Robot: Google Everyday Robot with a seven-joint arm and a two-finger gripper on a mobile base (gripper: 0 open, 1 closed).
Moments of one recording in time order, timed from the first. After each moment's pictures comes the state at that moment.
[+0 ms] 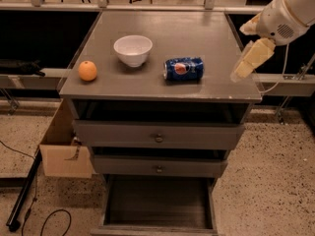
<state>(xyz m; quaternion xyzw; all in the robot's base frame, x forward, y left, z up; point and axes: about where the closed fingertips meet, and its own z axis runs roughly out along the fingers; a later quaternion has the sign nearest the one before) 0.603 -0.204 0.943 -0.57 0.77 0.07 0.29</state>
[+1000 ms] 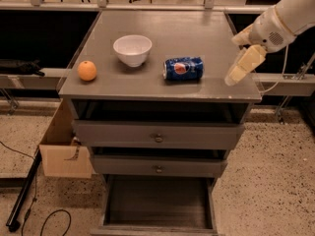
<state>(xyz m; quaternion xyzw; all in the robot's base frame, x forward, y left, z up) 0.620 -0.196 0.913 -0.57 0.77 0.13 0.28</state>
